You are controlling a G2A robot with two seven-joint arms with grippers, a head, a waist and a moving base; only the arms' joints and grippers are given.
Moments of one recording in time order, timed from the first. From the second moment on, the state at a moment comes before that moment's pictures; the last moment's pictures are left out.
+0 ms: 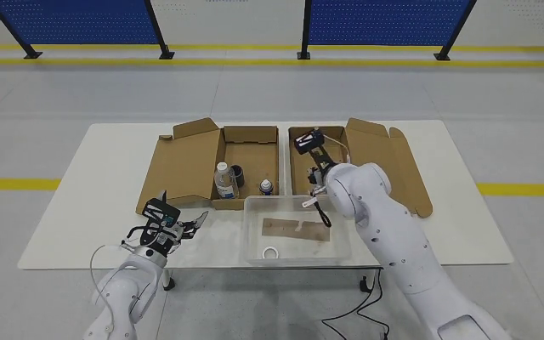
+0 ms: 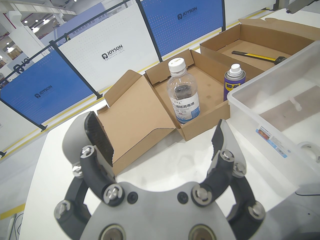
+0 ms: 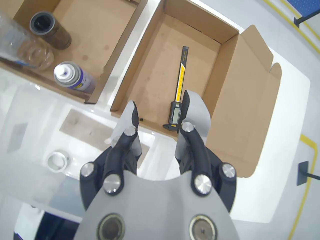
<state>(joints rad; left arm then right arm) 1.69 -1.27 -1.66 -1.84 1.62 -0.32 0.02 -0.82 -1.36 0.94 -1.57 -1.33 0.08 1.21</state>
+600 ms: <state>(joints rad) 1.69 -1.27 -1.66 -1.84 1.62 -0.32 0.02 -0.88 -1.41 0.73 -1.58 -1.26 0.01 1.39</state>
